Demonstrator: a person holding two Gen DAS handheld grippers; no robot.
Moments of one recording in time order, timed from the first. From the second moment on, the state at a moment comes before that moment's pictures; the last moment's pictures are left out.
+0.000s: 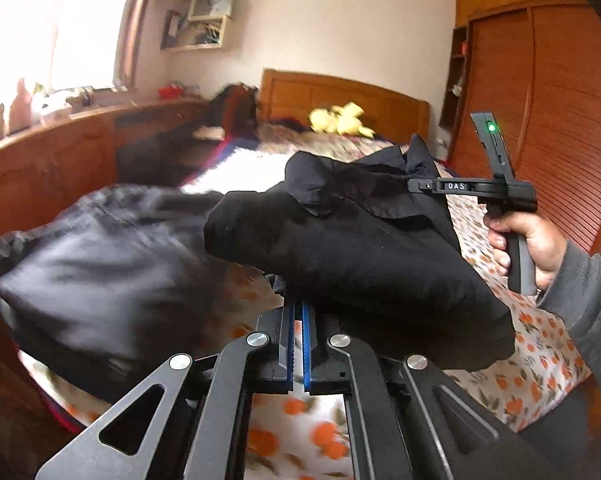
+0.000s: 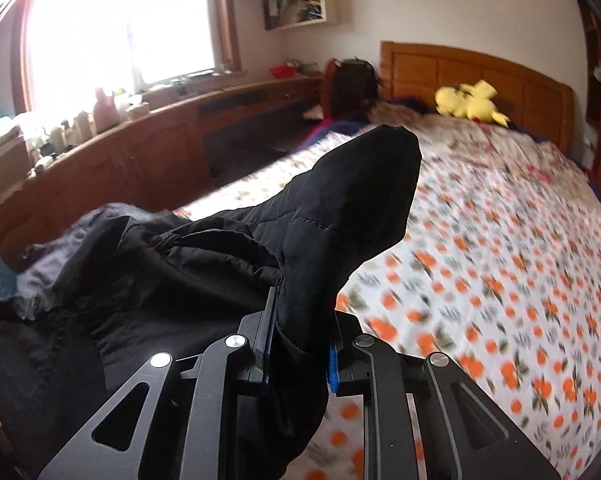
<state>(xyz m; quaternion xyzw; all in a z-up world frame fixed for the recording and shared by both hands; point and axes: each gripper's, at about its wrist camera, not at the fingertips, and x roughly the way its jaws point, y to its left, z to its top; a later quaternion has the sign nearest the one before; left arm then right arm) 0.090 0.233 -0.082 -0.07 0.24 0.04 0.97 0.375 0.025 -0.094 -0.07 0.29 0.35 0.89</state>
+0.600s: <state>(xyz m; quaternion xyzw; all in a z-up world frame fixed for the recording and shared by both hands) 0.038 0.404 -0.002 -0.07 0.18 0.20 0.96 0.341 0.234 -0.034 -0.09 0.25 0.45 0.85</state>
